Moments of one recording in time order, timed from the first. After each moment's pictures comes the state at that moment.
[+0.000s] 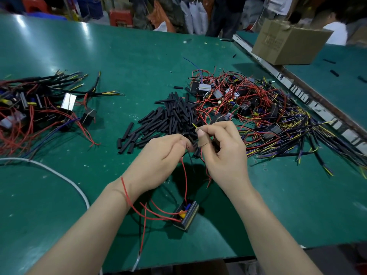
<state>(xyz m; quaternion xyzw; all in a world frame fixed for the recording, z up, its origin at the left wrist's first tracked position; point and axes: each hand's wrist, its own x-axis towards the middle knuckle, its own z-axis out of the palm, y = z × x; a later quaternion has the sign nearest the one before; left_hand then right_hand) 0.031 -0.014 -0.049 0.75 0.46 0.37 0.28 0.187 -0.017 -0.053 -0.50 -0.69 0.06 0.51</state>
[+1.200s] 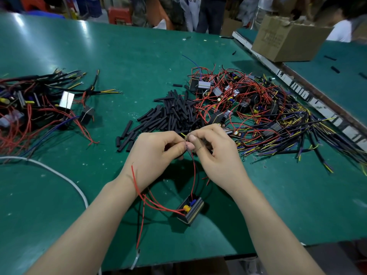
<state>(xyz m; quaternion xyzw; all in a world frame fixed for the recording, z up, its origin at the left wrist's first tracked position) 0.027 -0.015 -0.048 0.74 0.47 0.42 0.21 0.188 -0.016 -0.054 -0.48 -0.74 0.18 0.44</state>
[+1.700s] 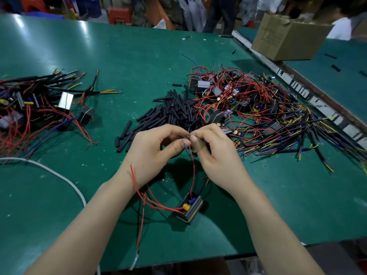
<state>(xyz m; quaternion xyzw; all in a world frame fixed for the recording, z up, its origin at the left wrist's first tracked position) 0.025 -0.015 -0.044 0.74 0.43 0.45 0.25 0.192 -0.016 -0.055 -0.47 -0.76 0.18 0.42</state>
